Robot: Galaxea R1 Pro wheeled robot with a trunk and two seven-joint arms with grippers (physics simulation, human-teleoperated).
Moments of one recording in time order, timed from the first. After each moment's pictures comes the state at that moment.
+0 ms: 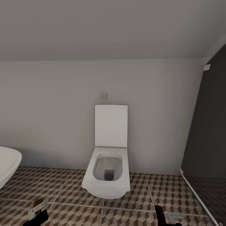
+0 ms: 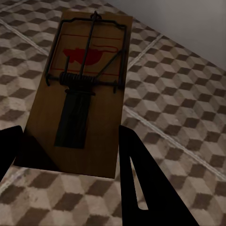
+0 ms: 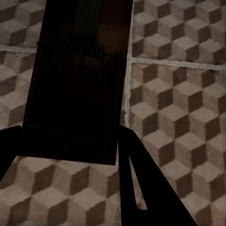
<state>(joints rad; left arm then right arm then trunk) -0.49 0.22 -0.30 -0.01 0.87 -0.38 -0.03 -0.47 -0.12 -0.02 -0.05 0.04 -0.11 0.06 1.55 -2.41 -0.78</state>
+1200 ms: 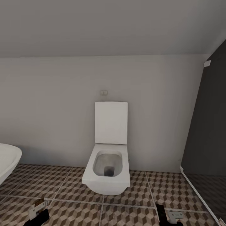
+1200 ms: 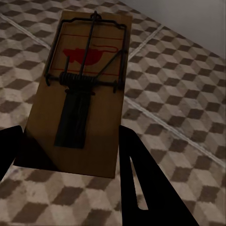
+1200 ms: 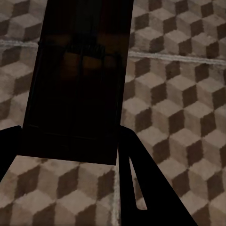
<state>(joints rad) -0.49 0.21 -0.30 -0.02 0.86 -0.38 -0.03 -0.47 -0.12 -0.02 -0.05 0.04 -0.13 0.01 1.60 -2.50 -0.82</state>
